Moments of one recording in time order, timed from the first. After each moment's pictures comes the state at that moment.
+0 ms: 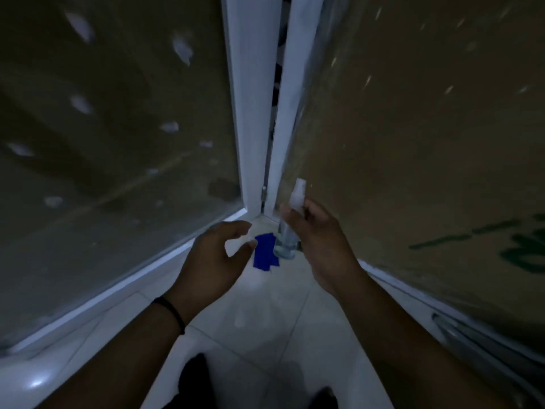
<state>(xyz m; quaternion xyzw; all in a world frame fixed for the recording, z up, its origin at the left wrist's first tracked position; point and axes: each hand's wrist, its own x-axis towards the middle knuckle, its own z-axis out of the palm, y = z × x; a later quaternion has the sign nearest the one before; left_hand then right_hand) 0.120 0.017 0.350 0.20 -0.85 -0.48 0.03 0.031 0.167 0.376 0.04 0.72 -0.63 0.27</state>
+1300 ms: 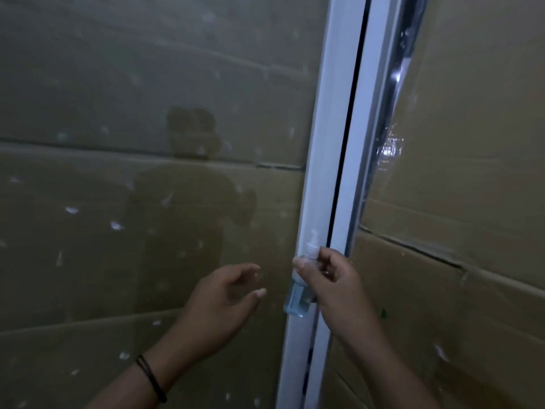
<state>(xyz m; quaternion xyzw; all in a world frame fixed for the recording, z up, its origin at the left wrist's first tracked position) 0.166 -0.002 0.939 0.11 -0.84 -0.34 0.41 0.050 0.145 0.964 -0.37 0.65 -0.66 0.01</state>
